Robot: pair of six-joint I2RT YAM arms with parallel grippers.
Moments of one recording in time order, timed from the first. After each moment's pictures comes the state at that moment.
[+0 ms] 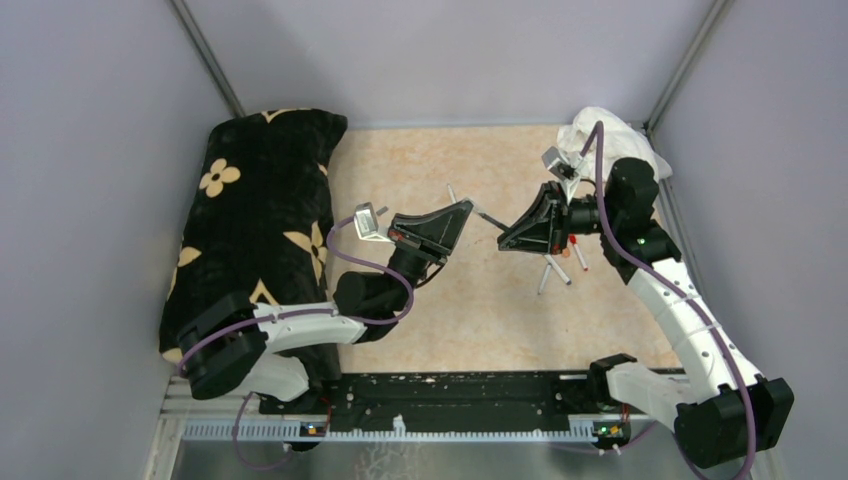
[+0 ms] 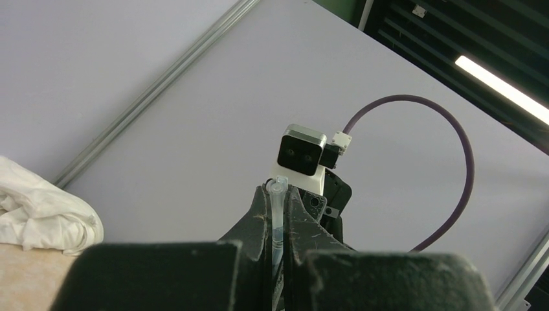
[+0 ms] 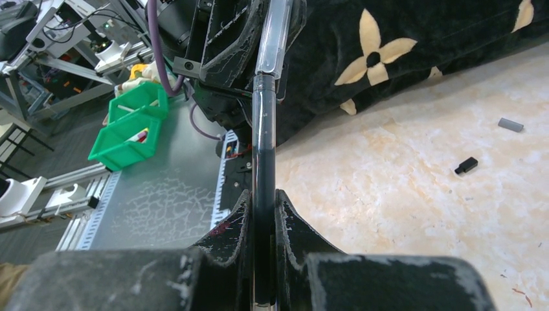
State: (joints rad) left arm -1.08 1.36 0.61 1.53 -0.35 -0.77; right arm 0.26 1.03 0.98 -0.07 -1.34 0.24
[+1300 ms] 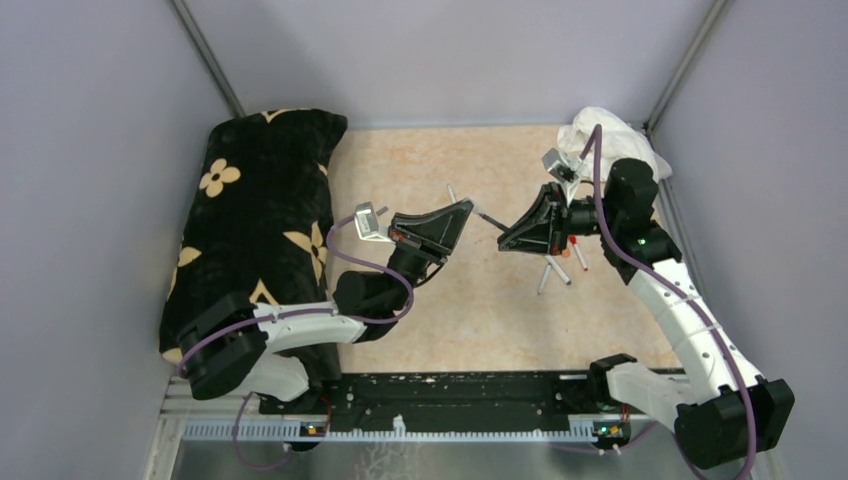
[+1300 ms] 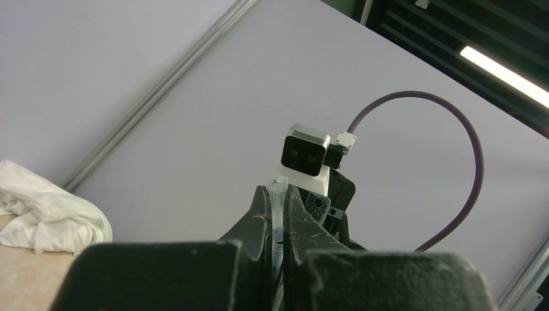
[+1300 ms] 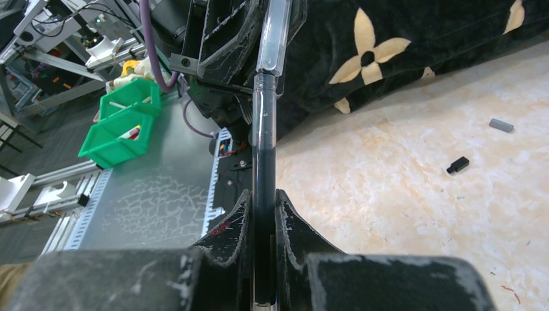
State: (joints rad) left arm -1.08 1.36 0.61 1.53 -0.33 -0.73; right arm 0.26 1.03 0.98 -0.10 -1.33 0.18
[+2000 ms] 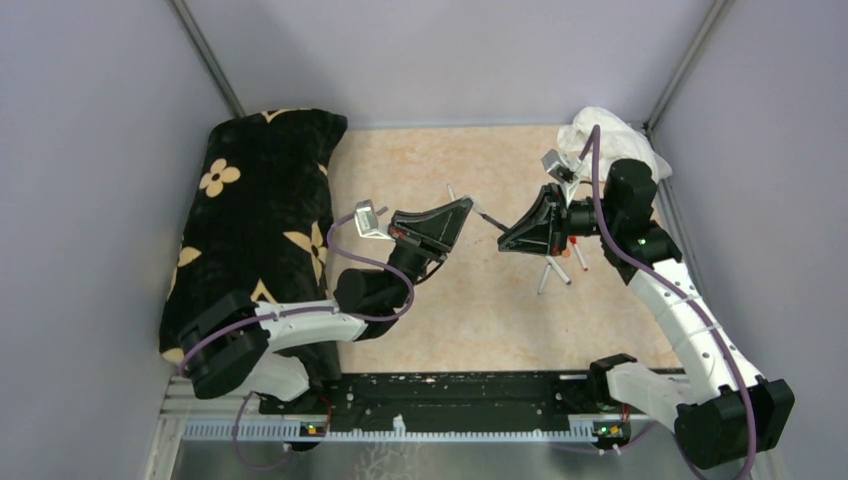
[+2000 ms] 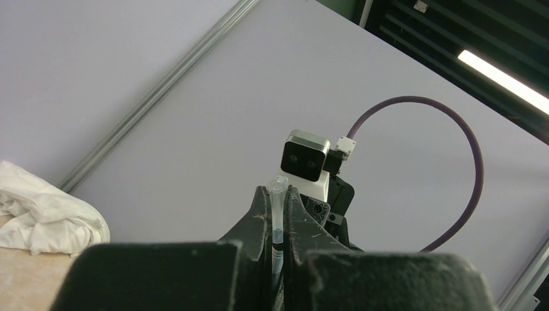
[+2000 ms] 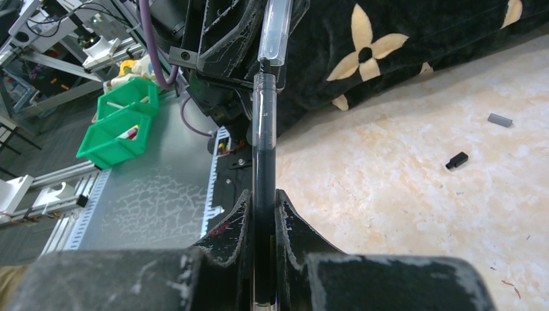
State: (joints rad) left arm -1.06 1.37 0.61 1.53 -0.32 -0.75; right arm 0.26 1.03 0.98 -0.13 -1.33 0.16
